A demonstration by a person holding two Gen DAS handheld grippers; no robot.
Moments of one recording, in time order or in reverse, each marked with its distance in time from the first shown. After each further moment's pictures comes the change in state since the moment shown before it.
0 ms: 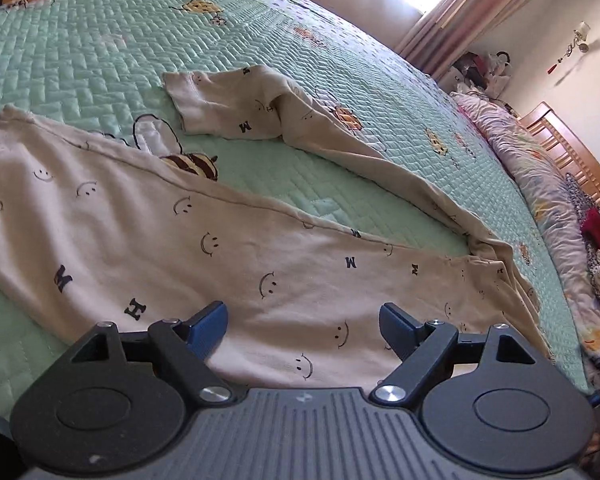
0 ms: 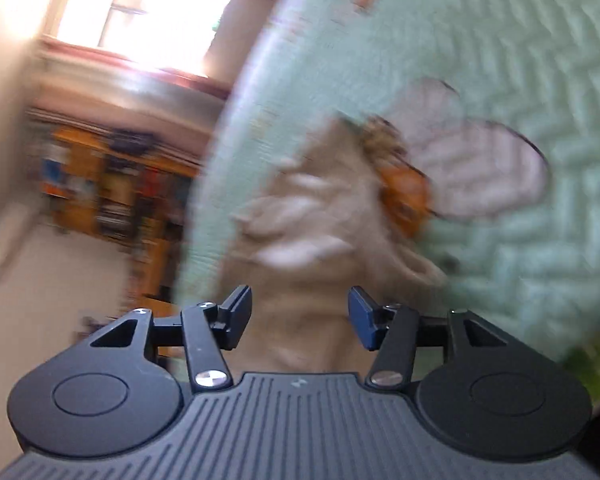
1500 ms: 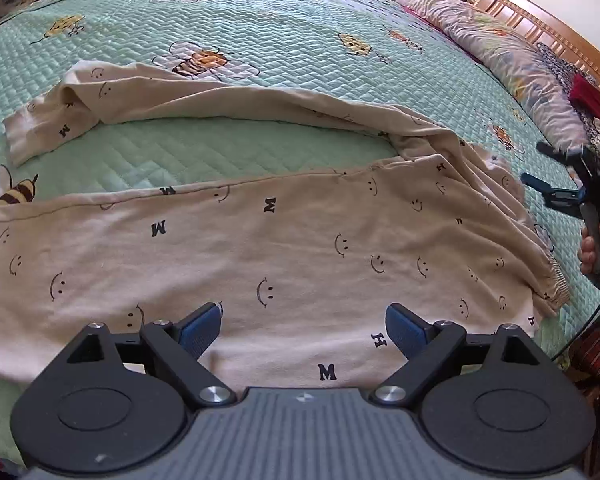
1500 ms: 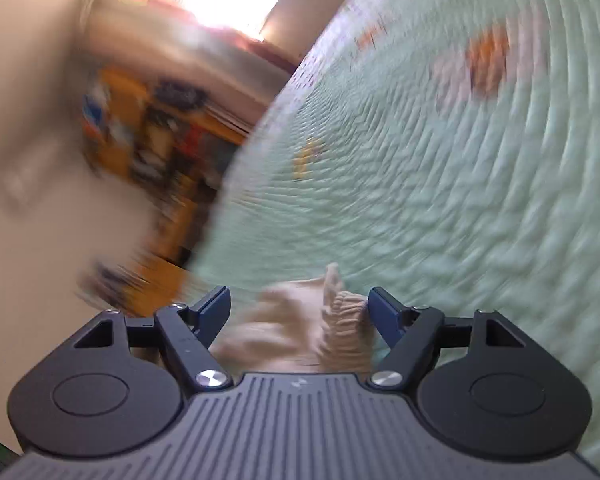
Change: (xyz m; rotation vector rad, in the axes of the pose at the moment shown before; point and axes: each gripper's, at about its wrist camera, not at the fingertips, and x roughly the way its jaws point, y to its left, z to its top) left arm 0.058 -0.140 -0.025 0.294 0.189 0.045; right arm 0.046 0.023 0.152 -0.394 0.170 -0.035
